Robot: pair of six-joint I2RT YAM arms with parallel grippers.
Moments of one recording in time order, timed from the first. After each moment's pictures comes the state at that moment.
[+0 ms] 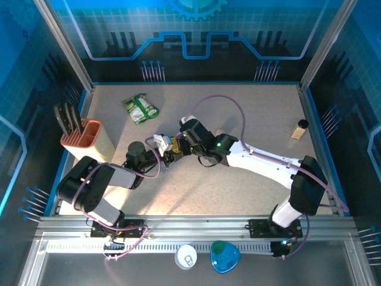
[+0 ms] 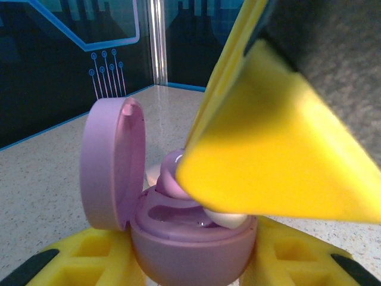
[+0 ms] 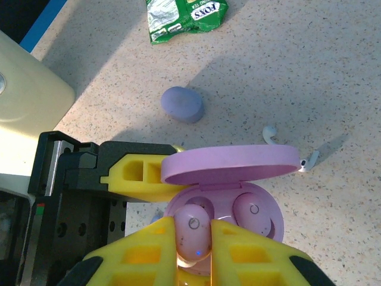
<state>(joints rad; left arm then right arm) -0.38 1.56 0.34 1.18 0.64 0.04 0.95 1.59 1.30 -0.46 0.21 0.53</state>
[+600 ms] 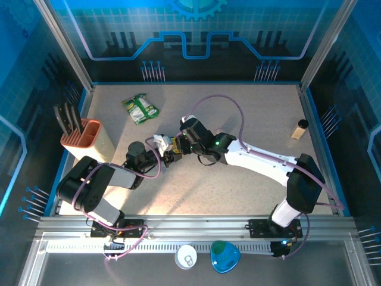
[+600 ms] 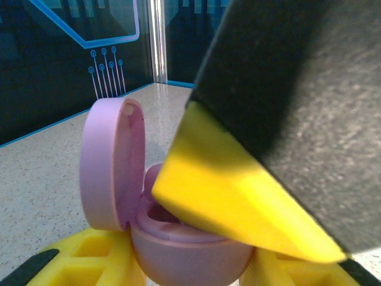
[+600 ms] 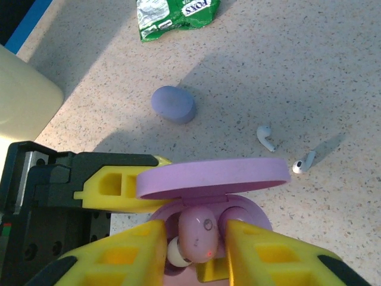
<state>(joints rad) -0.38 1.56 0.34 1.17 0.64 0.04 0.92 1.61 1.29 -0.44 0.20 0.53</state>
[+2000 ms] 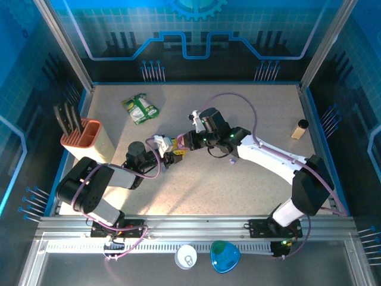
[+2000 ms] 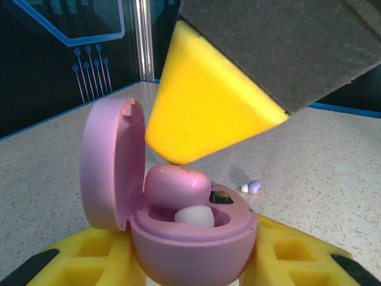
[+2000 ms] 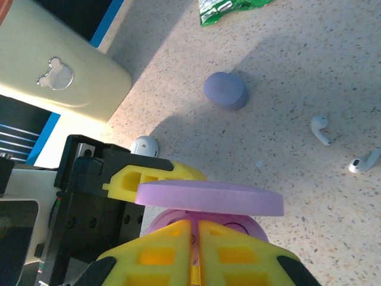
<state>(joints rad) -0.38 1.55 0.34 1.15 0.68 0.04 0.74 1.55 1.20 -0.34 -0.25 0.49</state>
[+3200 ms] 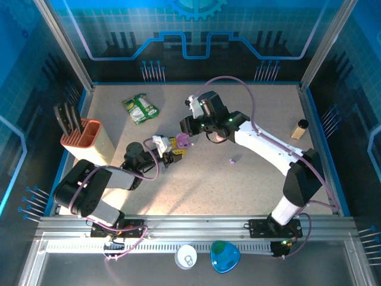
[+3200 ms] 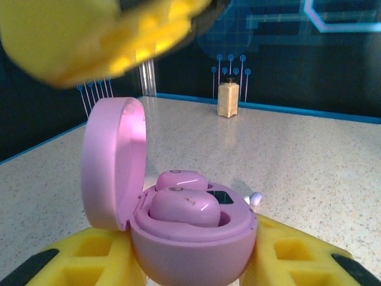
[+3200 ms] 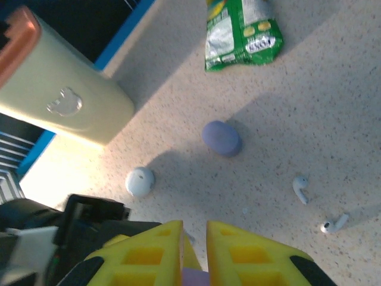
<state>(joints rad) -0.38 1.51 0.33 1.18 0.68 0.05 0.69 1.67 1.46 -0.48 -0.27 0.33</state>
